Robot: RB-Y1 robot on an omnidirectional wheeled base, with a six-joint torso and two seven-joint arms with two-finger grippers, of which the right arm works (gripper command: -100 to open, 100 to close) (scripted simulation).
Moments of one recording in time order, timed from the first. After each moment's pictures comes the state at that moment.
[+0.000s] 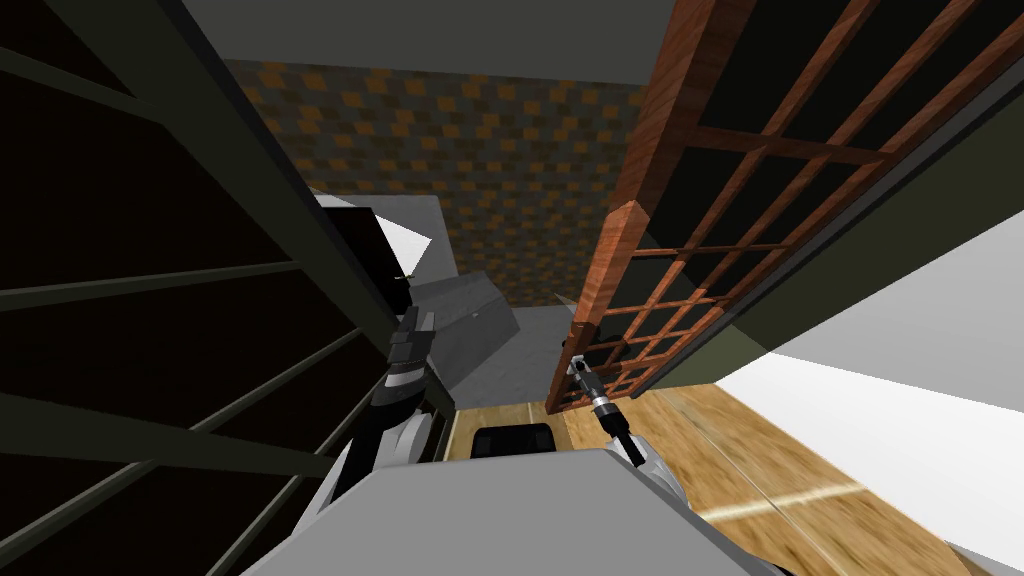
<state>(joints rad) 0.03 -0.24 -0.29 -0.64 0.38 -1.02 1.09</state>
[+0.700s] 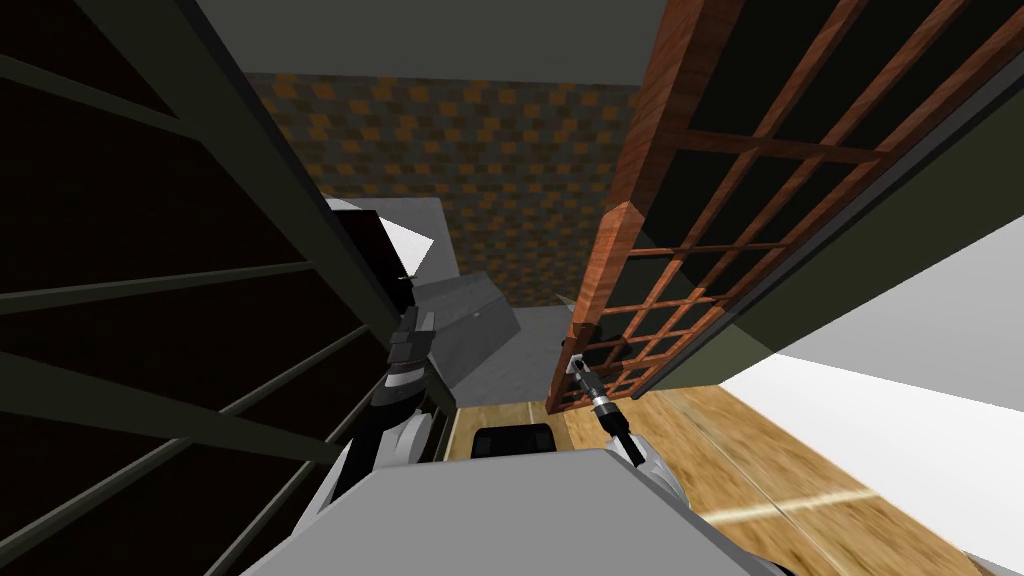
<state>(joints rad) 0.03 -0.24 -0.28 -0.64 0.37 -1.01 1.06</state>
